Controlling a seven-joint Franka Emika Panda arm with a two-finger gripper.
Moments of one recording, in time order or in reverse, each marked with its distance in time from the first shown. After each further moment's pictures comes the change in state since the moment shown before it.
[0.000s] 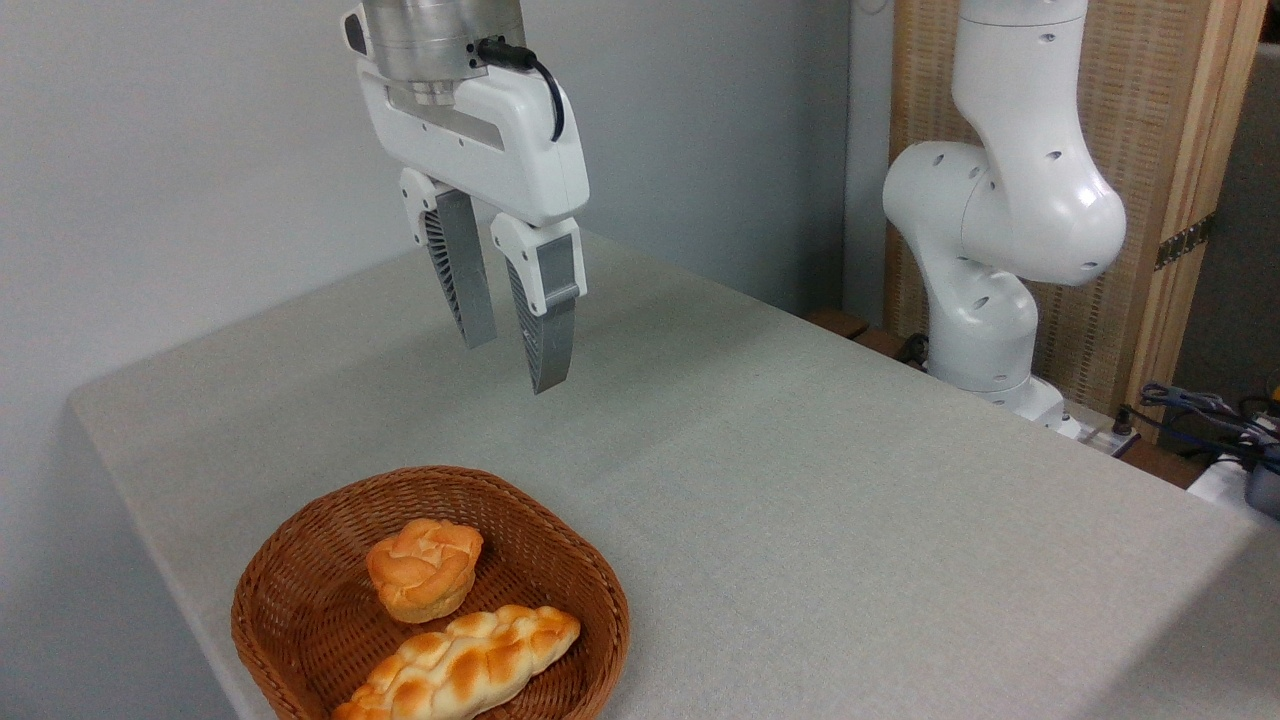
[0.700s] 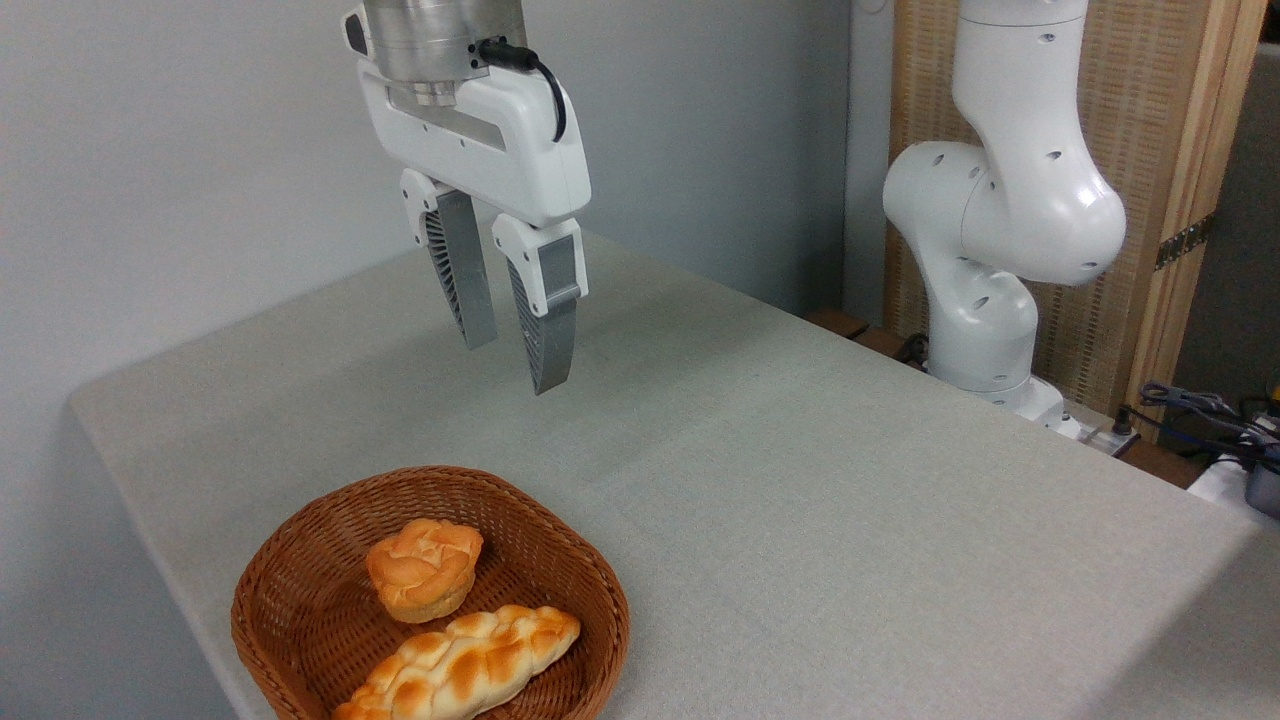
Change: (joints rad) arm -0.004 0.000 0.004 0.000 0.000 0.000 0.000
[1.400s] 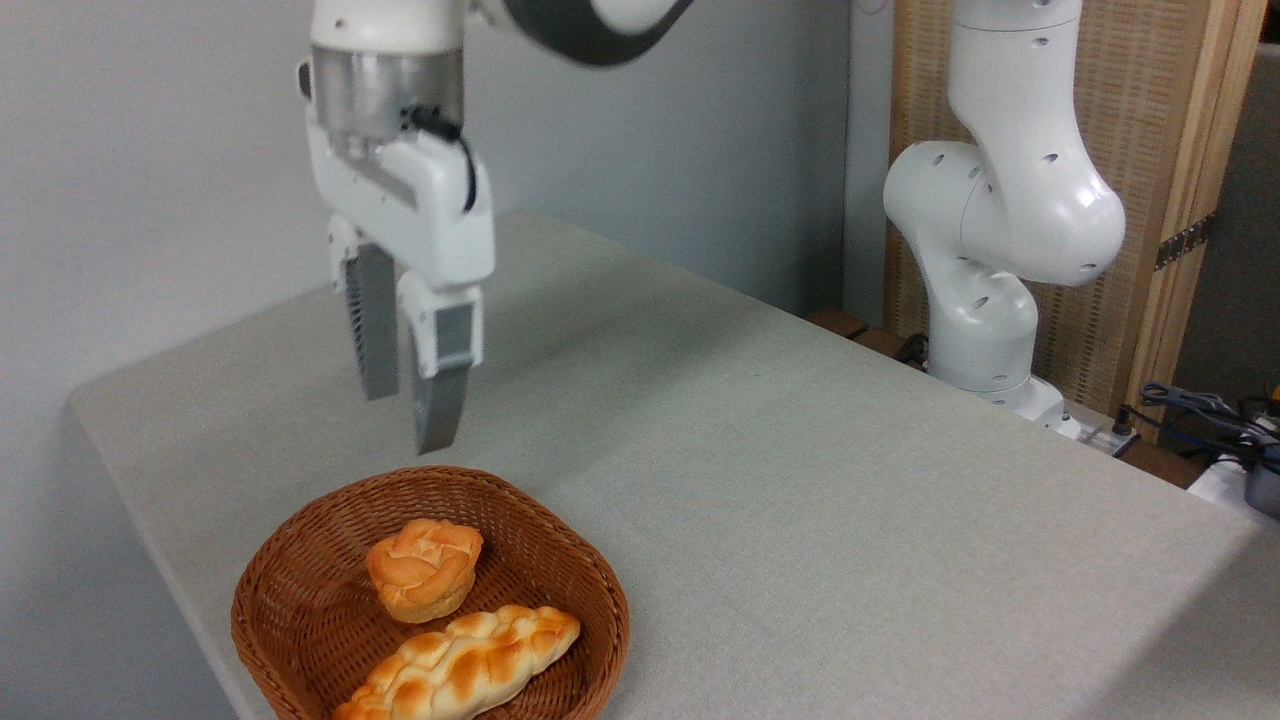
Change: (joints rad) arm -0.012 0.060 -0.050 -0.090 0.000 0.358 0.000
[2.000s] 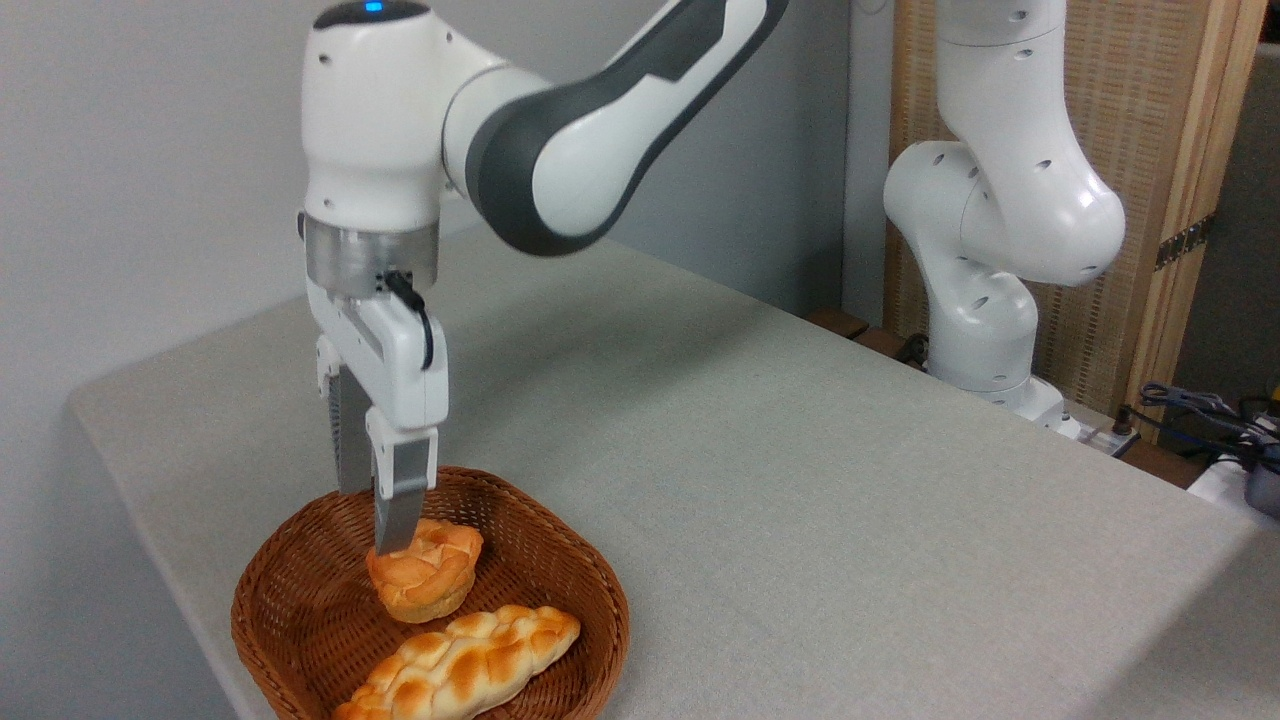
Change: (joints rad) arm -0.003 0.111 -0.059 -0.138 0.000 0.290 0.004
